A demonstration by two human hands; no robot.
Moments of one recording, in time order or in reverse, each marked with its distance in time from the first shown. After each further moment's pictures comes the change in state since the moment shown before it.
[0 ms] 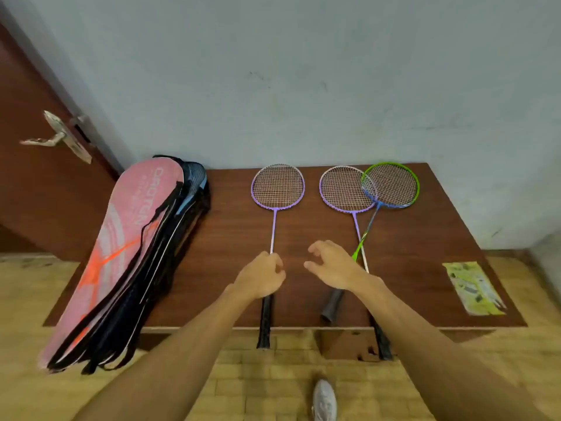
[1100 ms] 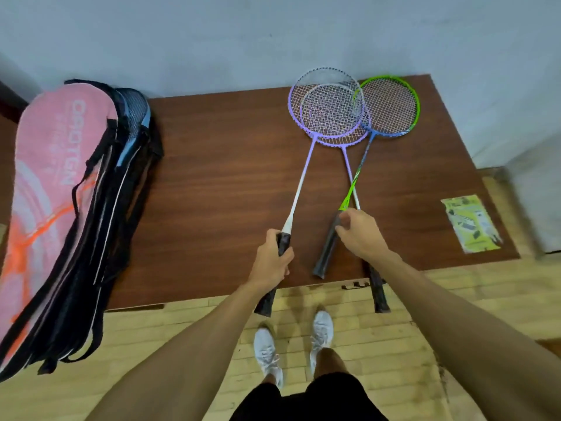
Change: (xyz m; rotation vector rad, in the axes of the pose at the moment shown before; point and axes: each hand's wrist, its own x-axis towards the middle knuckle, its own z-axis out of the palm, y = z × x) left_hand 0.040 -0.009 0.100 -0.633 -0.039 -0.083; right_hand 0.021 0.107 0.043 0.062 0.164 0.365
